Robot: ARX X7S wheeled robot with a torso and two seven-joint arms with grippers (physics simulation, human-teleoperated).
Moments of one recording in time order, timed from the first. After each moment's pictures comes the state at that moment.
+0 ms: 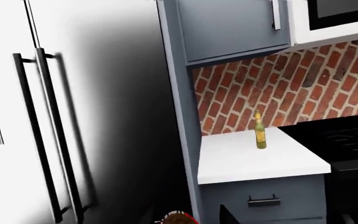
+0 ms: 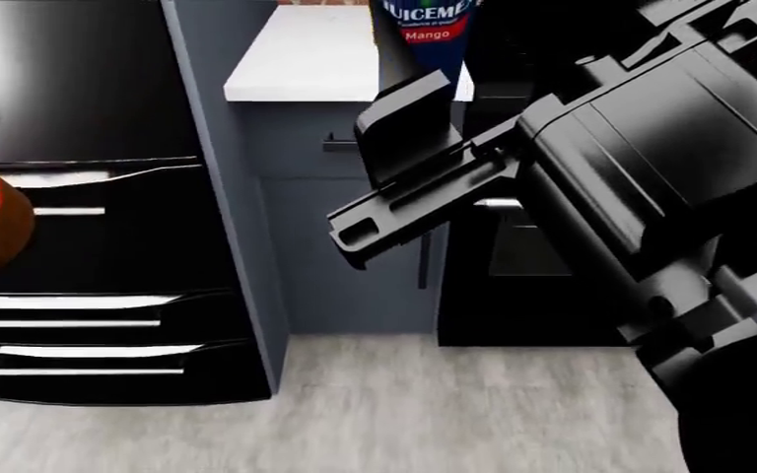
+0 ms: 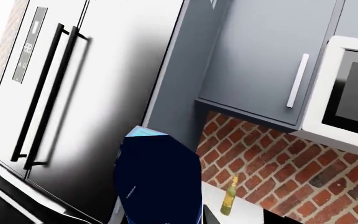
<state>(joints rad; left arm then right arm) -1.83 -1.36 0.52 0.75 -2.45 -0.88 -1.40 1.96 0.81 -1.25 -0.82 1.73 0.37 1.11</state>
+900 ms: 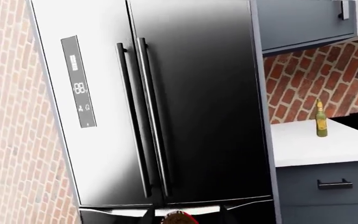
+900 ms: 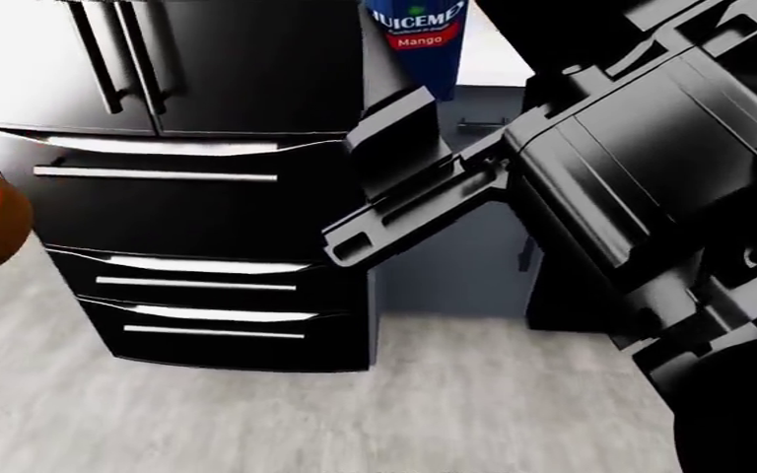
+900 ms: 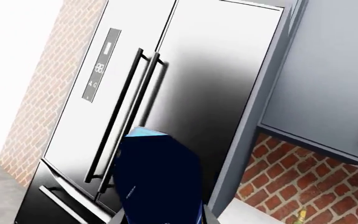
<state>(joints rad) -1.84 -1.35 0.53 0.75 -2.46 -0.89 -1.40 1.97 0.80 -1.25 -0.82 1.72 0.41 1.11</state>
